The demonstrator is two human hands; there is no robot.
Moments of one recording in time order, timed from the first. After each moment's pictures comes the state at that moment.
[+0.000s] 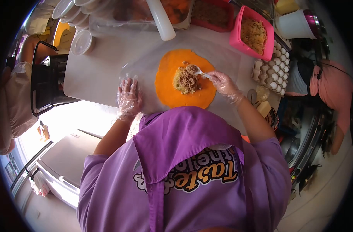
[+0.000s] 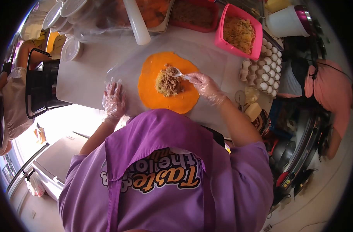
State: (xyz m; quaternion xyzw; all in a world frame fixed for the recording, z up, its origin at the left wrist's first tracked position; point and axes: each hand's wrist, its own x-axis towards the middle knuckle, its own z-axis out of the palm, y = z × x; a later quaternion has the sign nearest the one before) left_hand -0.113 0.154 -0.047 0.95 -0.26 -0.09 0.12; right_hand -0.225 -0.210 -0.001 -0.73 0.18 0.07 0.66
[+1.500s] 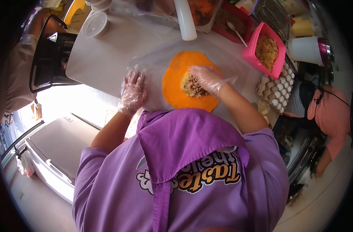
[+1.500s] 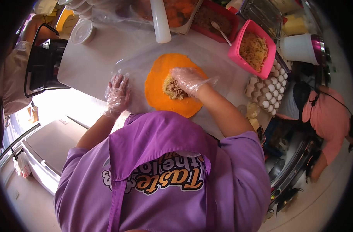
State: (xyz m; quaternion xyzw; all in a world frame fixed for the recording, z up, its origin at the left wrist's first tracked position) left_hand -0.112 0.149 -0.034 0.96 -0.25 -0.09 0.12; right_hand -0.134 -0.151 0.035 -0.82 0.20 0.29 0.45
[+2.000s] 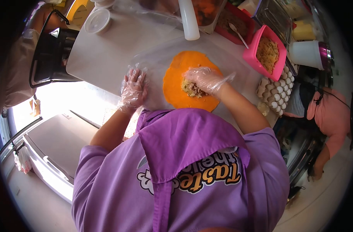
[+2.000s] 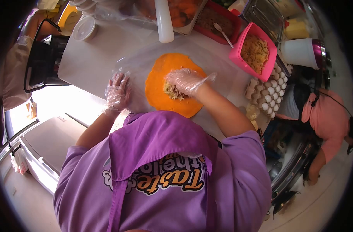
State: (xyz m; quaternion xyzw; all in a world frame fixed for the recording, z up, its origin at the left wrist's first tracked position) left_hand -0.114 0.152 -0.039 0.96 -0.25 -0.08 0.14; right_hand -0.130 -0.153 0.014 -0.83 0.12 0.36 0.42
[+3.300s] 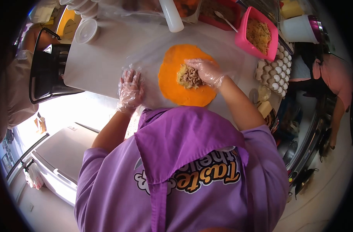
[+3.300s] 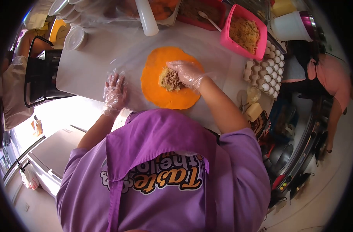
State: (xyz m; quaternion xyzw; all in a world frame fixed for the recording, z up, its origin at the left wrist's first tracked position) left_hand -0.115 0.154 -0.041 0.95 -0.27 -0.07 0.13; right_hand -0.161 -0.166 0.010 -0.88 0.09 0.23 0.41
